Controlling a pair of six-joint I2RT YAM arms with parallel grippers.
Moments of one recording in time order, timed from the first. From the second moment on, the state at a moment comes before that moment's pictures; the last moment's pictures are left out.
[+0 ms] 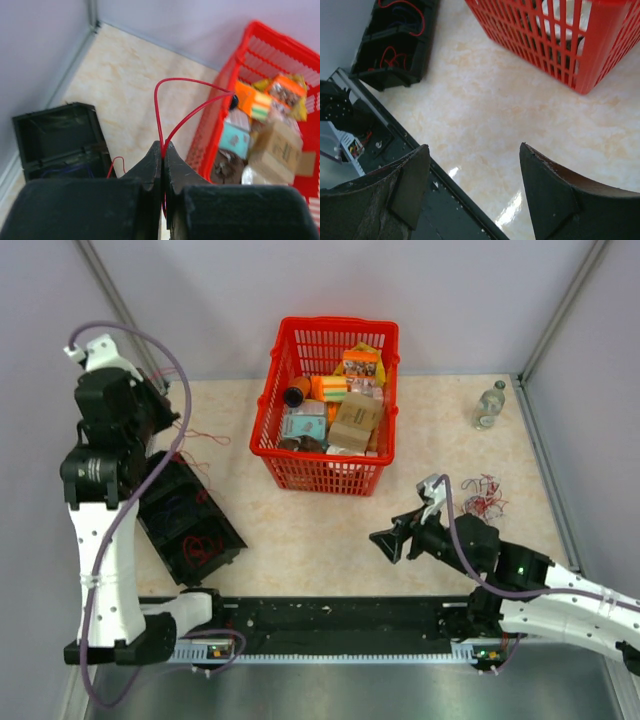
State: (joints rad) left arm -0.07 1.10 1.71 -0.92 -0.18 -0.38; right arm 1.12 0.55 0.57 -0.32 0.26 0.45
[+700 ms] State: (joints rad) left arm 0.18 1.29 2.14 -0.96 -0.15 -0.36; right arm 0.91 0.77 0.73 -0.34 0.35 0.27
